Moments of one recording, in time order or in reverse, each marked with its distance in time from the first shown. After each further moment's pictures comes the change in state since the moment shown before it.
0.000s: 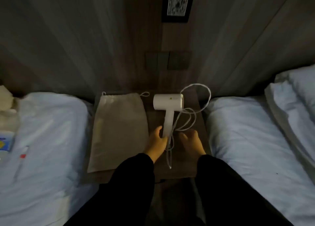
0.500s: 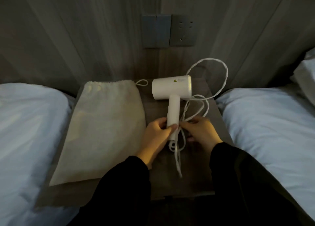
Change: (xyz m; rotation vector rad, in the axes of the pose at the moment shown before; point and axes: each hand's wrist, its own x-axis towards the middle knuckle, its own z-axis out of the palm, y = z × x) left_hand 0.075 -0.062 0.021 -0.159 0.113 0.322; right_hand 0.074 0.061 0.029 0.034 -0.017 -0.093
